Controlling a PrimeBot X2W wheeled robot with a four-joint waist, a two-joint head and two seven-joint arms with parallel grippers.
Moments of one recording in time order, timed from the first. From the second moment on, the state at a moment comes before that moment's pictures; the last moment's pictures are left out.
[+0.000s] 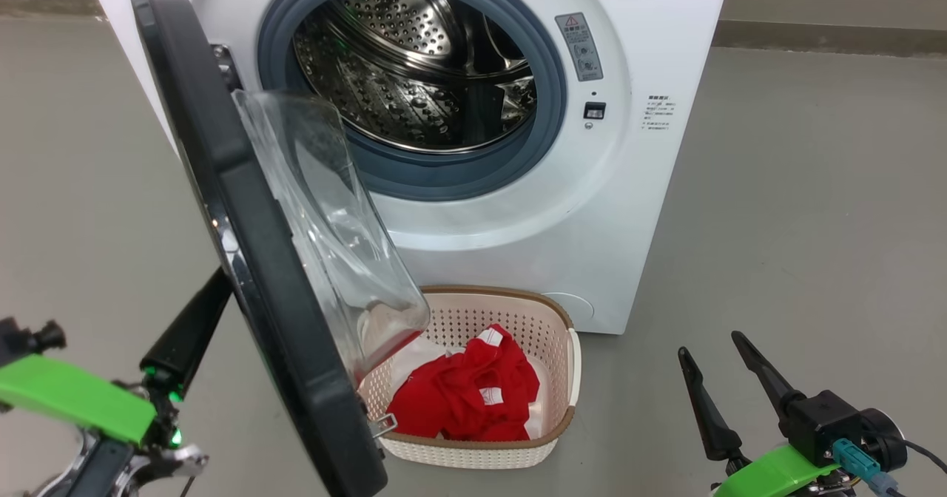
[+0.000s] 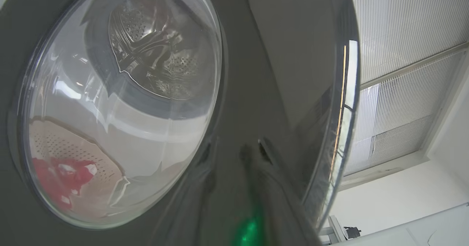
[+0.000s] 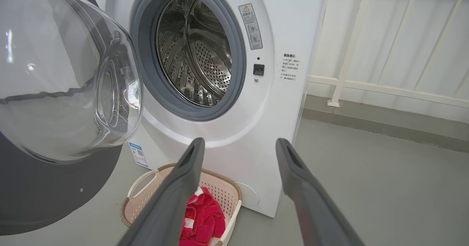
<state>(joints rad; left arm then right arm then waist) -0.20 0.04 0.23 -0.08 -1.33 0.09 0.58 -0.01 -0.07 0.06 0.26 0.16 0.12 -0.26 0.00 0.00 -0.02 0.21</state>
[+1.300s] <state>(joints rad) 0.08 0.17 0.11 0.17 -0.33 -0.11 -0.25 -0.01 -0.07 0.06 0.26 0.16 0.12 -0.26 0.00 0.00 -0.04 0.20</state>
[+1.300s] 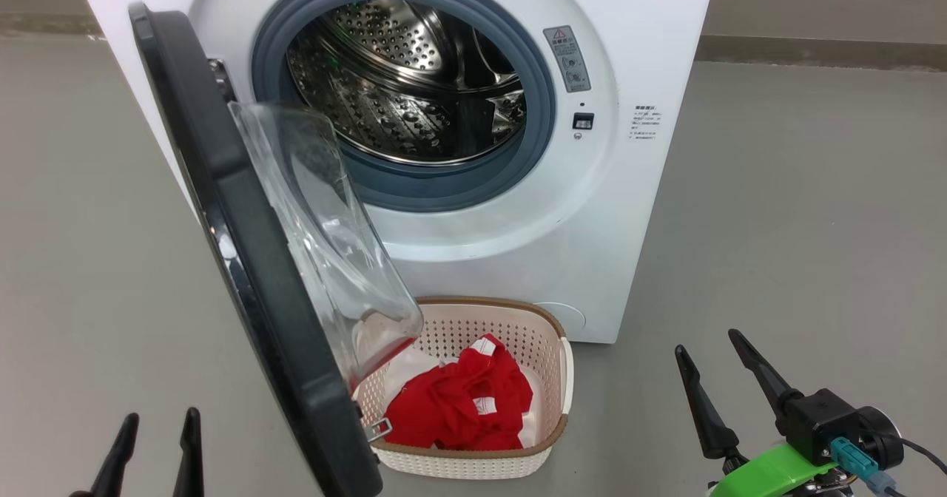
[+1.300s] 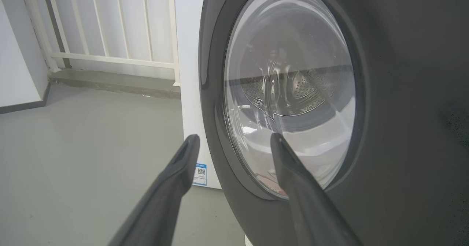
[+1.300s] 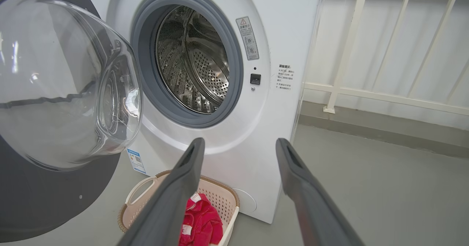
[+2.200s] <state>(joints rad) 0.09 0.14 0.13 0.19 -0.28 -0.12 -0.25 -0.01 -0.06 0.06 0.26 0.16 0.12 -0.26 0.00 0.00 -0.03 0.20</state>
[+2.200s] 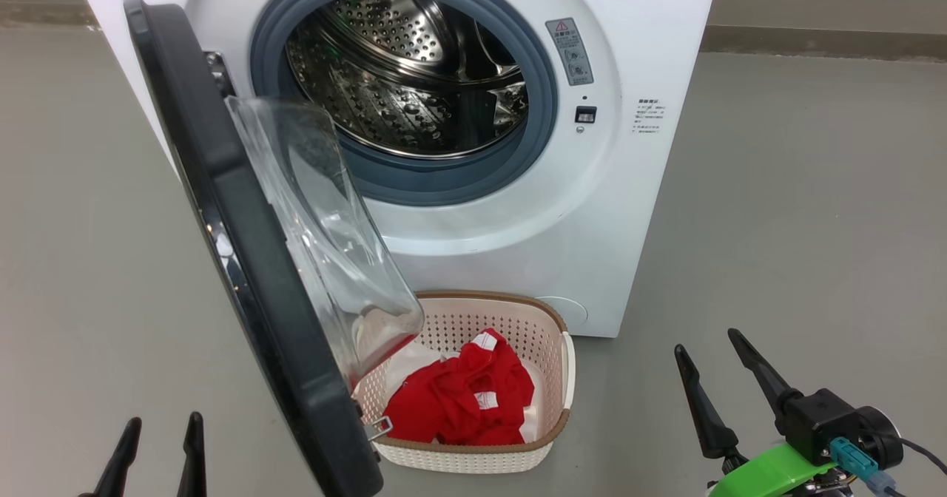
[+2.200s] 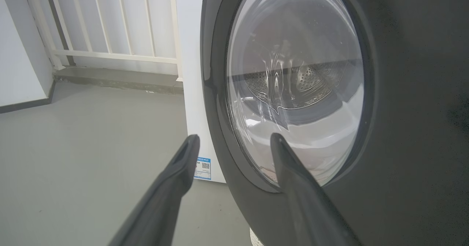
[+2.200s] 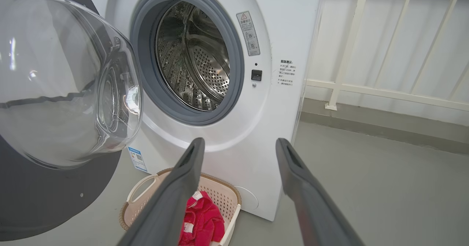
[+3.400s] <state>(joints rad) -0.15 0.04 0.33 -0.24 -1.48 0.27 0.44 -0.01 -0.06 0.05 0.25 0.19 0.12 -0.26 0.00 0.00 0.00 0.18</state>
